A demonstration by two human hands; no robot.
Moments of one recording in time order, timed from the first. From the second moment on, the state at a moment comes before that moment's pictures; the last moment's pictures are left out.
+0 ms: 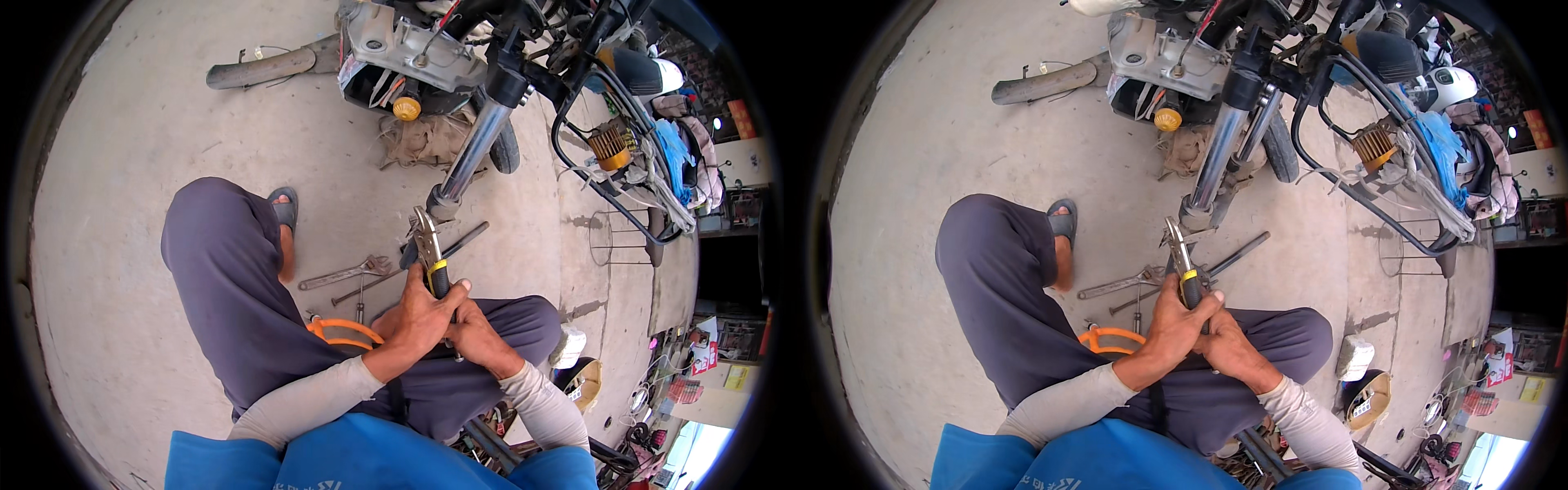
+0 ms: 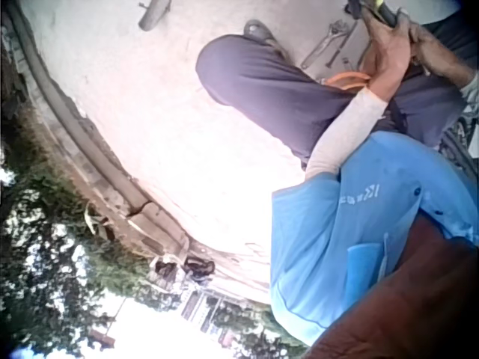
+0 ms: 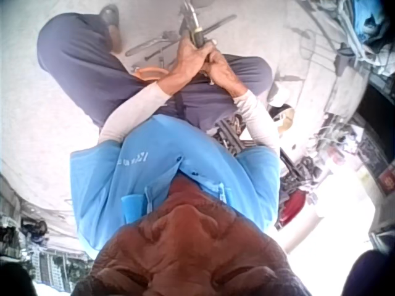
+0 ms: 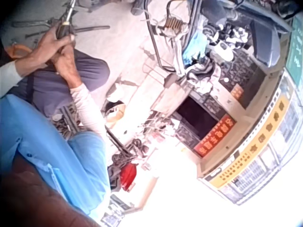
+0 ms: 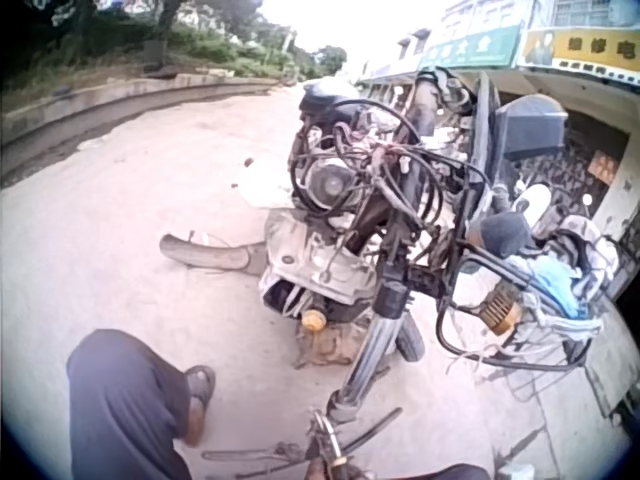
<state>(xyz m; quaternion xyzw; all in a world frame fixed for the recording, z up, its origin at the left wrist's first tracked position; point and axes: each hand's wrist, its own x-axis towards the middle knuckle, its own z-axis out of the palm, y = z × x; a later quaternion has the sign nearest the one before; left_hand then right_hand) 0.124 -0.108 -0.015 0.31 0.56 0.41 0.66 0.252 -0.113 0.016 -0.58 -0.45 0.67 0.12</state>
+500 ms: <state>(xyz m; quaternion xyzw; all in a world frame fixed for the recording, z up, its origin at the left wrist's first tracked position) 0.121 -0.096 -0.024 0.32 0.48 0.40 0.71 0.231 -0.118 0.009 -0.61 -0.61 0.46 0.19</state>
